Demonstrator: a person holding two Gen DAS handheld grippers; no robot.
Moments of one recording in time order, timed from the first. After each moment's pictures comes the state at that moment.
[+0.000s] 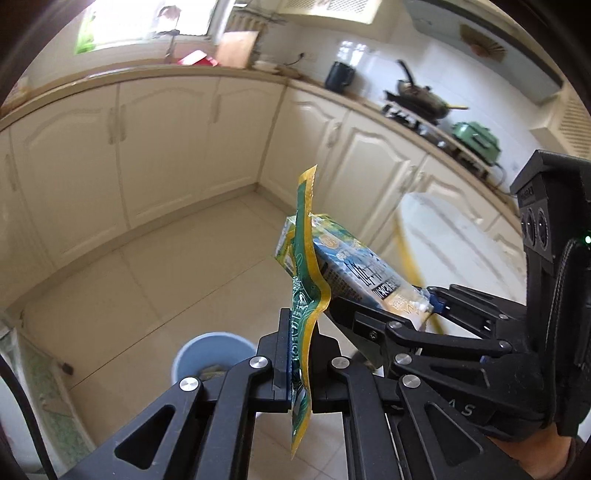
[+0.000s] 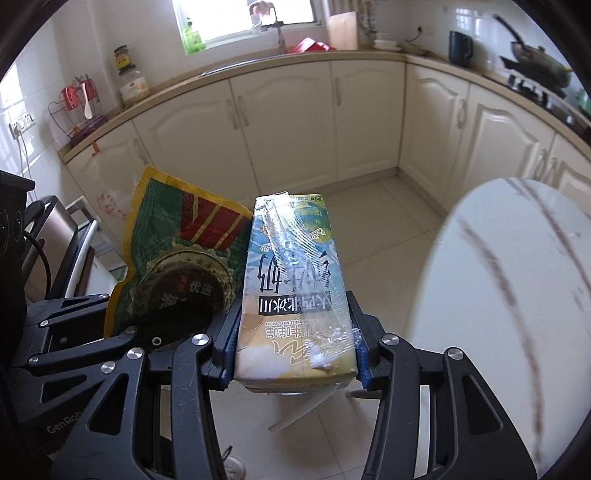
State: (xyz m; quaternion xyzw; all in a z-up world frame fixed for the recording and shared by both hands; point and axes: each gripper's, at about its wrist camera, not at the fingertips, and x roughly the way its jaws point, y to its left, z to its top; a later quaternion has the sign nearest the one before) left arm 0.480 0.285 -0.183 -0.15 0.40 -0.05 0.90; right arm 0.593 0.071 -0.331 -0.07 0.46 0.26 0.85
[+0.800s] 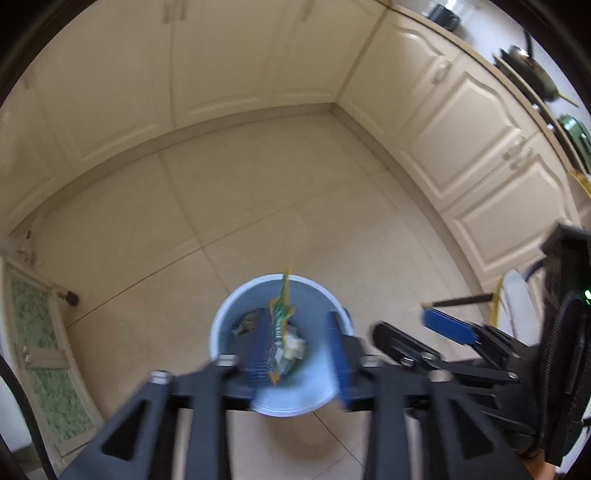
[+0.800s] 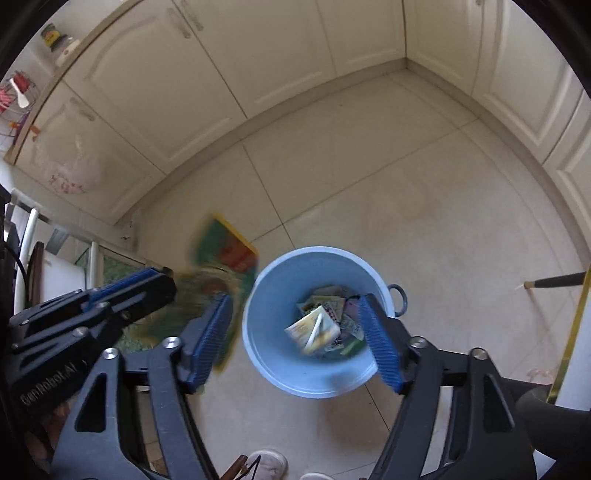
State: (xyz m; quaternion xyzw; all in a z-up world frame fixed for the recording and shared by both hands) left arm 0.606 0.353 -0.368 -0.20 0.53 0.05 0.82; right arm 0.682 0.115 -0.559 -0.01 0.60 0.22 0.77
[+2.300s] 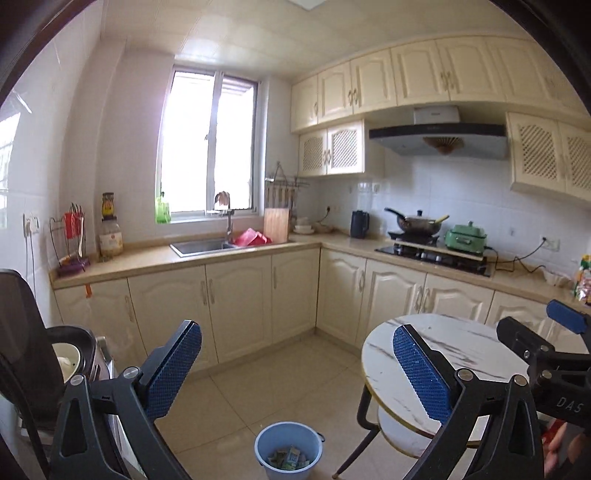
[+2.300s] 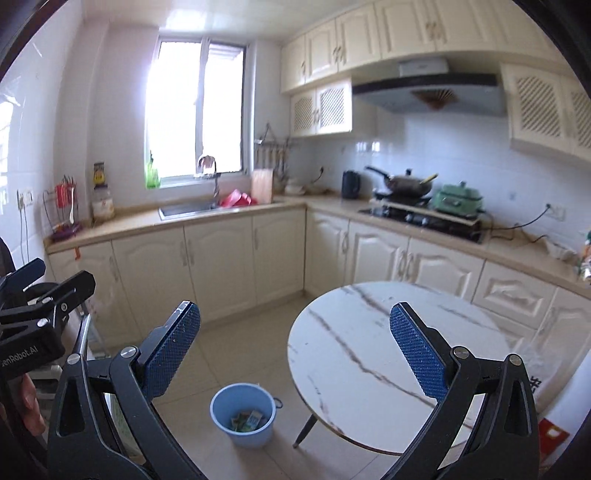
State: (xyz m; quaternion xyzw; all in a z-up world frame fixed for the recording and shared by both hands) left arm 0.070 0.037 -0.047 -0.03 0.12 0.09 0.99; right arm 0.263 -0.044 -0.045 -0.04 0.17 0.09 0.98
